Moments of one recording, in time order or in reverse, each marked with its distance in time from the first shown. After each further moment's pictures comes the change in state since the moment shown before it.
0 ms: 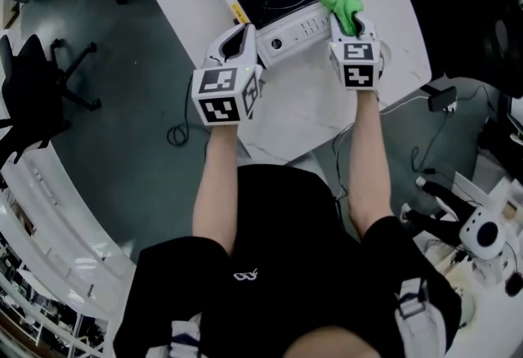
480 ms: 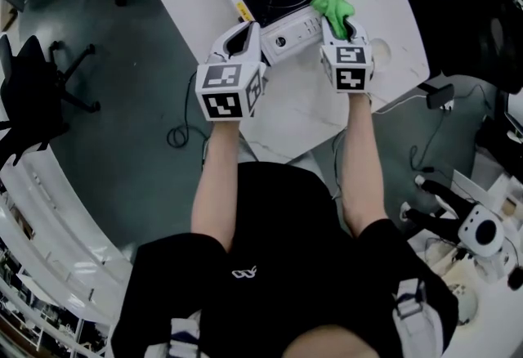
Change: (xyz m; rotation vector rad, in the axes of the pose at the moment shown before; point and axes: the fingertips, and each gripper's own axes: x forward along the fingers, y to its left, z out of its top) left arm -0.006 -0.002 0.005 0.010 -0.005 -0.046; right arm -0.007 0.030 0.004 0.062 -0.018 0.002
